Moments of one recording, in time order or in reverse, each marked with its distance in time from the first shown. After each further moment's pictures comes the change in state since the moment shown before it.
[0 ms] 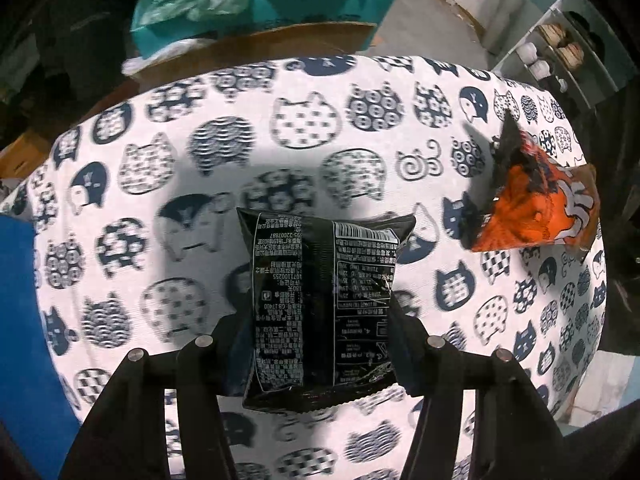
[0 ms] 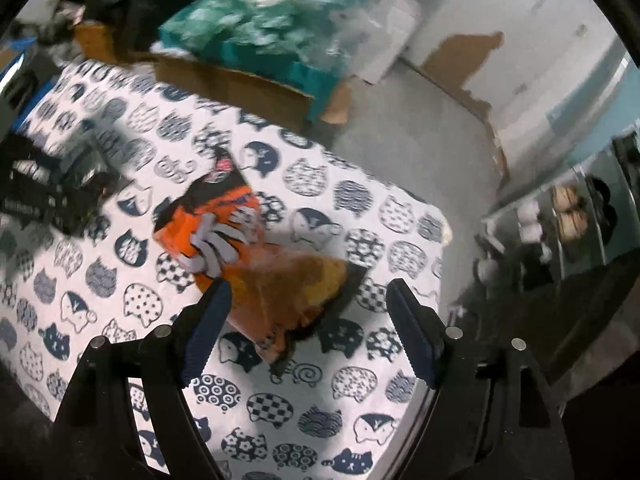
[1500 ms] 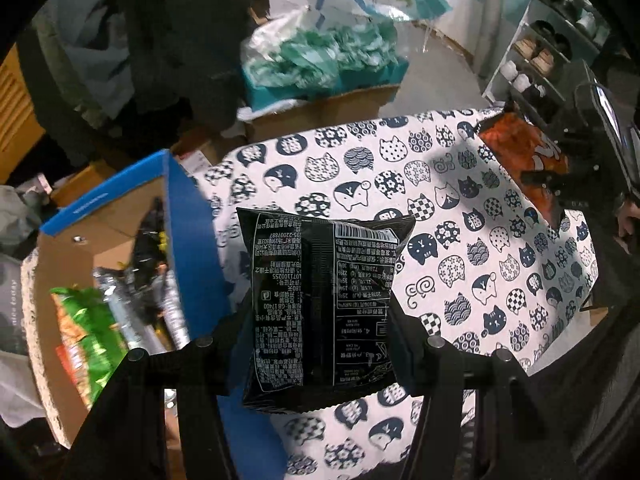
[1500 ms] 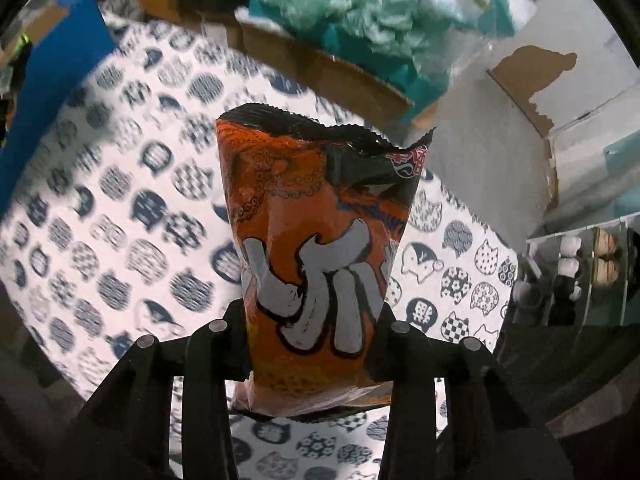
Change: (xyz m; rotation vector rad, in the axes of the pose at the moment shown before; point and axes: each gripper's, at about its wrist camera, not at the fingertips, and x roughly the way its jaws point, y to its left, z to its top) left arm -0.155 0.102 -0.090 0.093 -0.189 0.089; right arm -0.013 0.082 0.052 -0.128 0.111 0.148
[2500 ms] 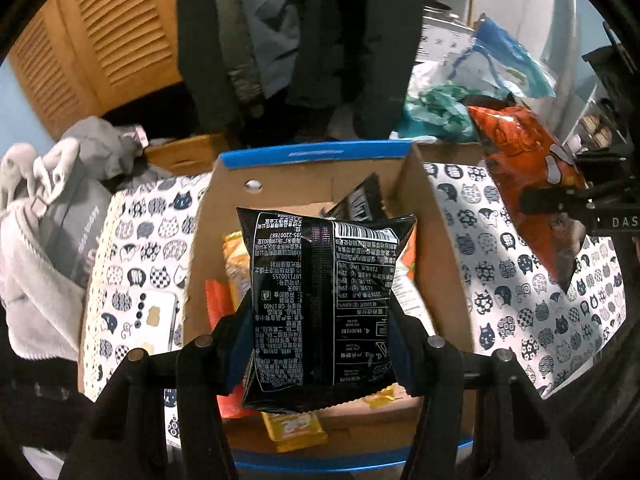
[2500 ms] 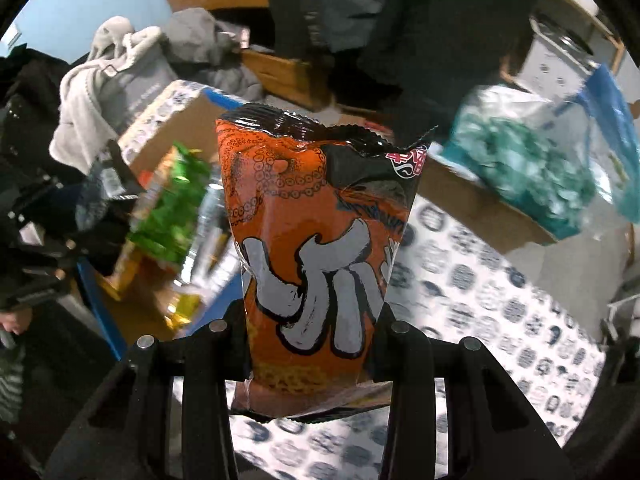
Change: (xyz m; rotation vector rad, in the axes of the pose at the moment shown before) left arm -0.067 0.168 -0.083 -0.239 -0.133 0.161; right arm -0.080 0.200 0.152 -0.018 -0.186 0.342
